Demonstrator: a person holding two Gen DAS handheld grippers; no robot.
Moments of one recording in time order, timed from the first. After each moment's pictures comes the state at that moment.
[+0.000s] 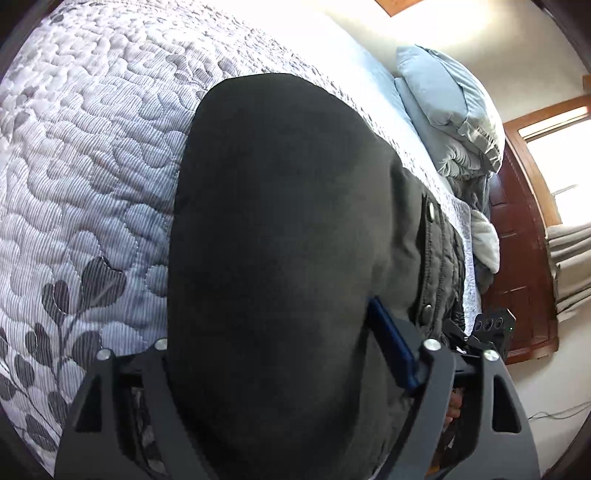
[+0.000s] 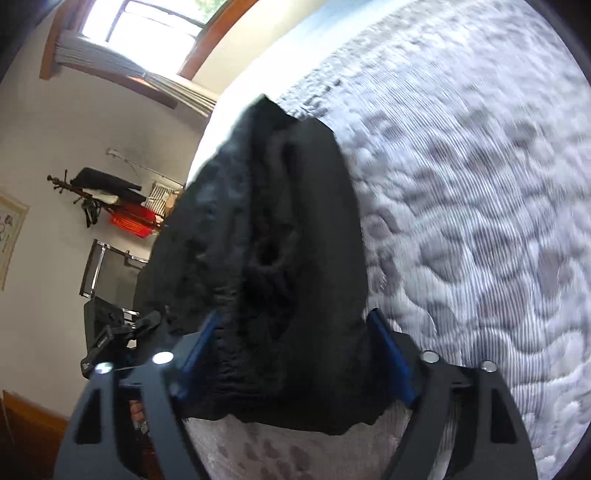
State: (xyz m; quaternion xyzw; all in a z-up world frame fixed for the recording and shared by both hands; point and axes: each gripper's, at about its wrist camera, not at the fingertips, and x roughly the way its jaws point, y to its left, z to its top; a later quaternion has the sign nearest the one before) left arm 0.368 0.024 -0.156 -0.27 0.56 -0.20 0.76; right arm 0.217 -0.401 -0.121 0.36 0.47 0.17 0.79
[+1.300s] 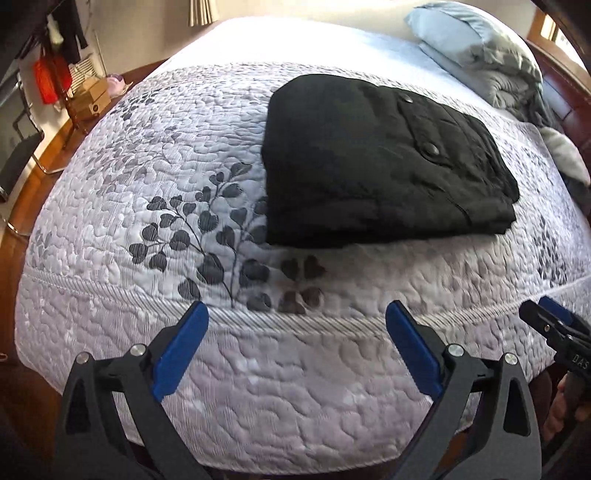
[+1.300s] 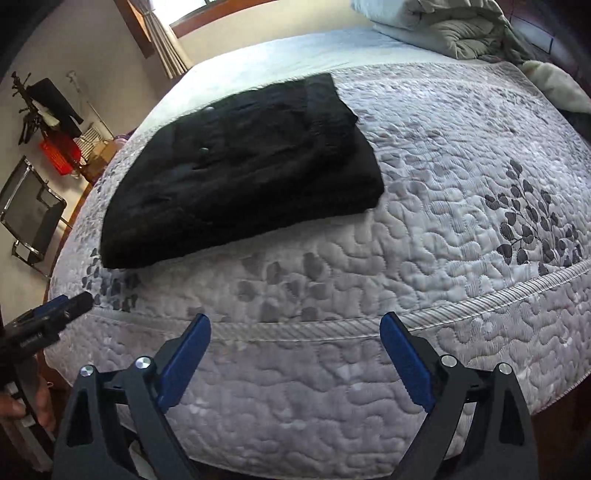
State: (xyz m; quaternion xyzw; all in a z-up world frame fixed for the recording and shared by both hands) left arm 0.199 -0.009 -0.079 0.00 0.54 -0.03 0.84; right arm 0.060 -0.293 -0.049 0.13 0.51 0.01 0.85
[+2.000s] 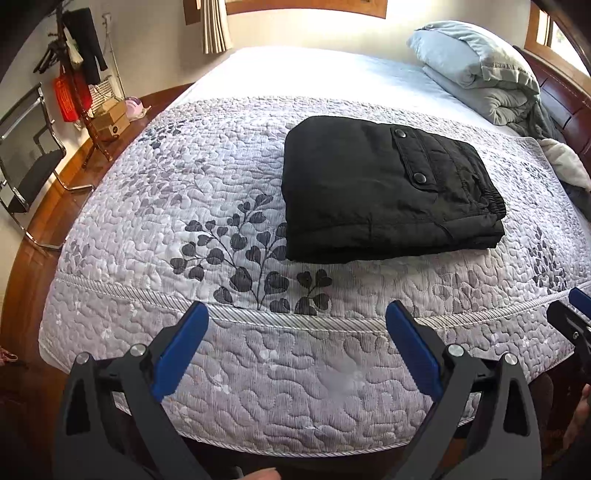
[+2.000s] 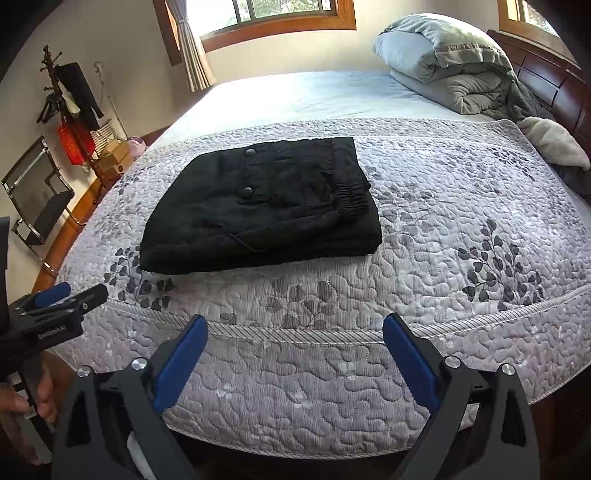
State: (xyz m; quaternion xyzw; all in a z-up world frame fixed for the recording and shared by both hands) left arm 0.170 -0.006 -0.033 0.01 0.49 0.00 0.87; right arm 0.029 -0.276 0.018 0.07 0.46 0.01 0.89
